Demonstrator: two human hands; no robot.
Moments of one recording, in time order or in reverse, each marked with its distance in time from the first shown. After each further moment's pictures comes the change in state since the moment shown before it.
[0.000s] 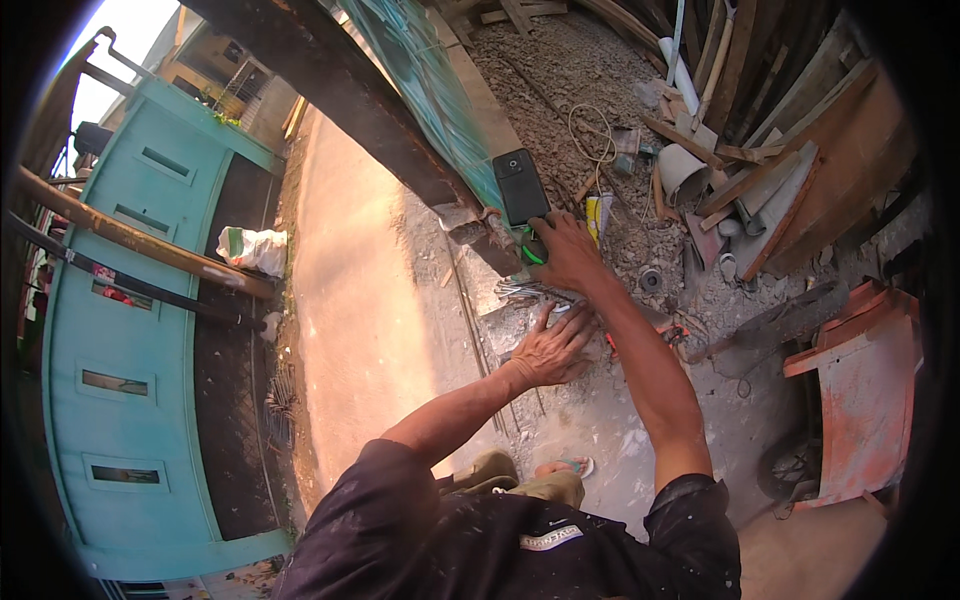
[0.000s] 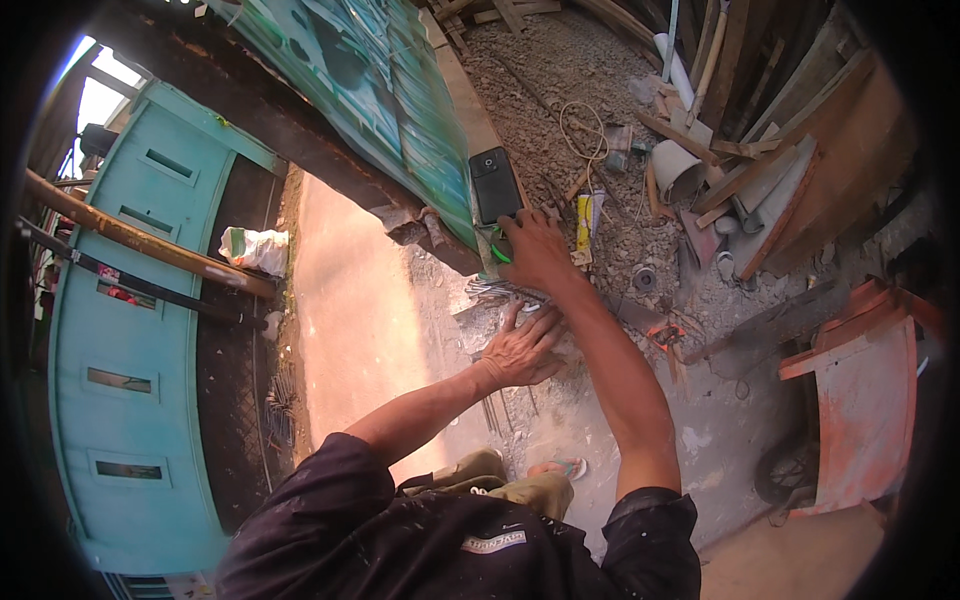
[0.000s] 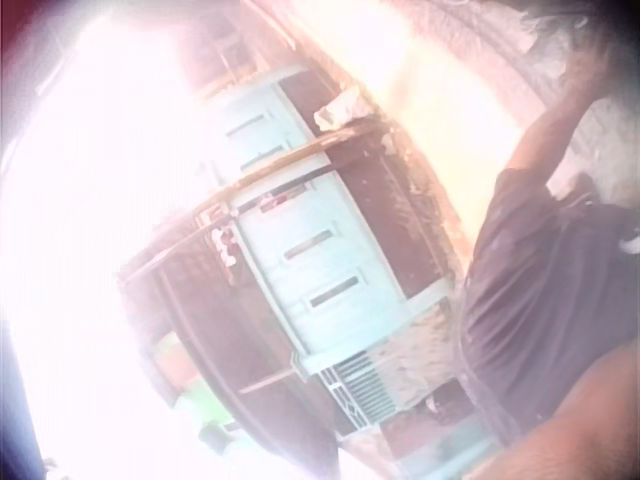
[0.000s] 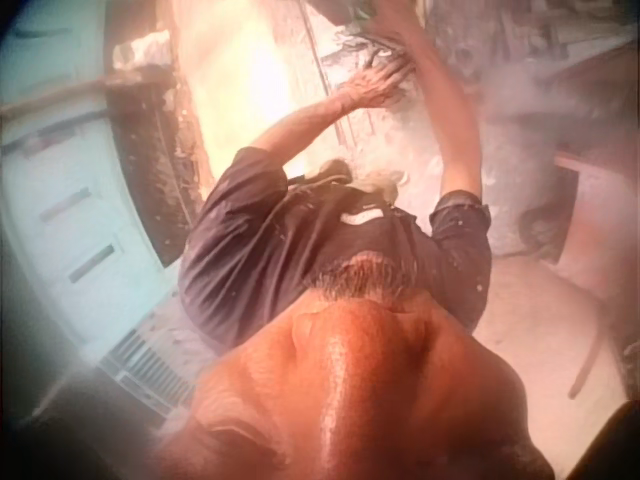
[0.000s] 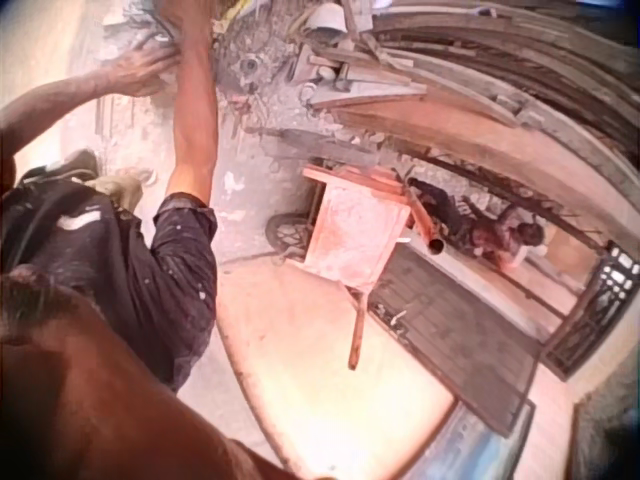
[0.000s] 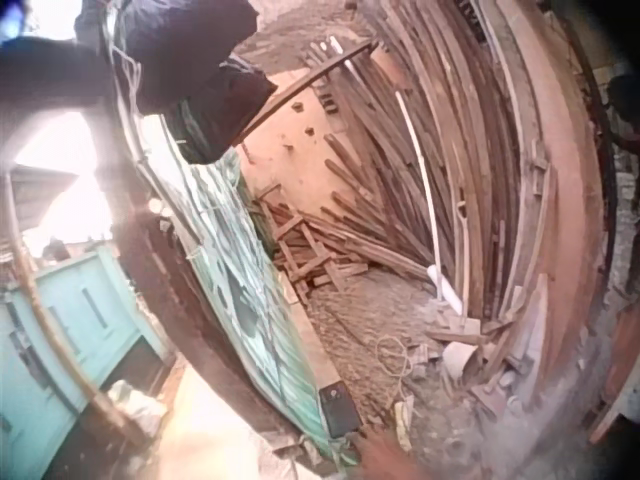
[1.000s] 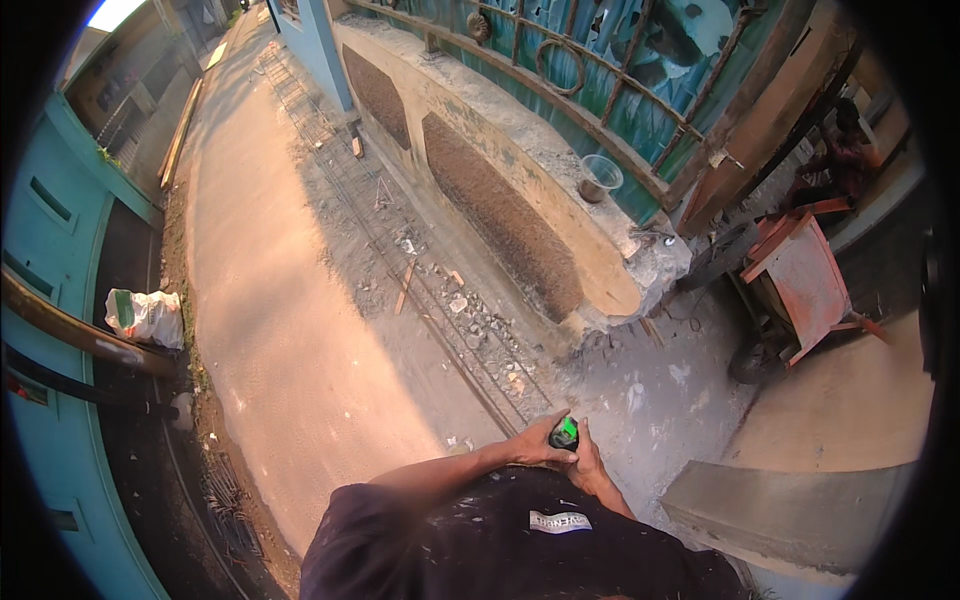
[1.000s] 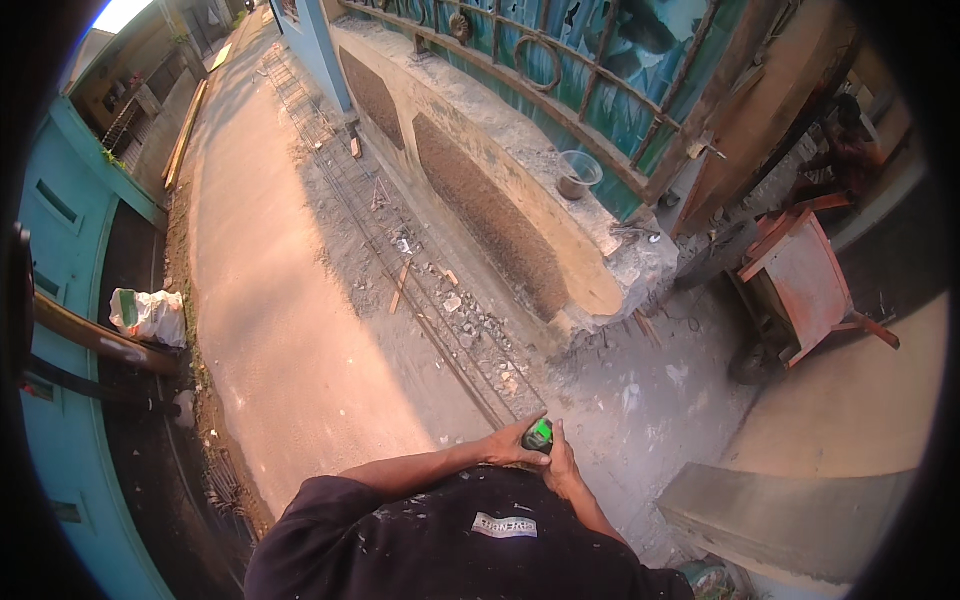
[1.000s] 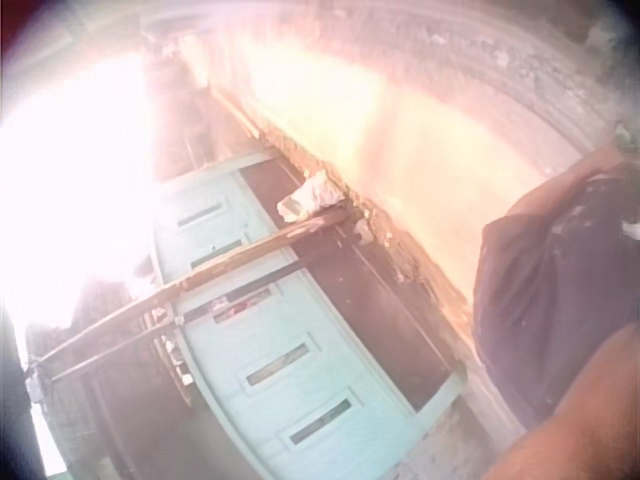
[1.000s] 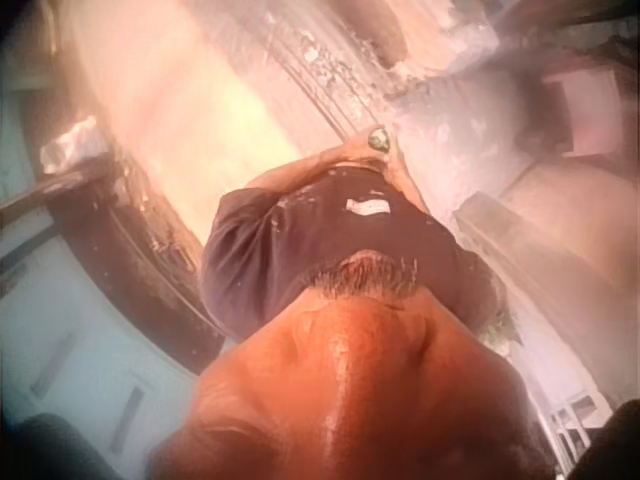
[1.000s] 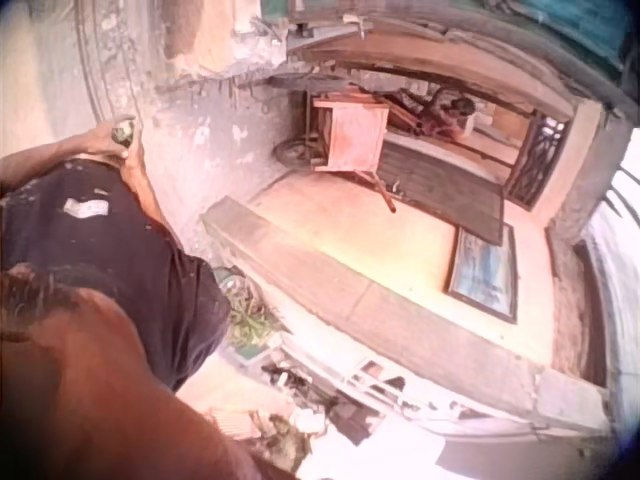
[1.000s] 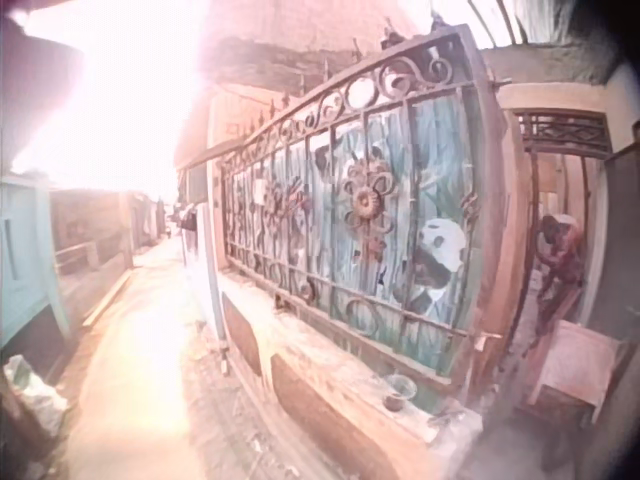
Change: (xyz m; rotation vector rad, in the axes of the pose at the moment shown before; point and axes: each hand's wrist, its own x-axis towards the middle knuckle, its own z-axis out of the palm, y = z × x) left_hand -0.435 -0.135 -0.006 -1.498 -0.503 -0.163; right_hand -0.221 -0.393 0.366 1.531 0.551 1.271
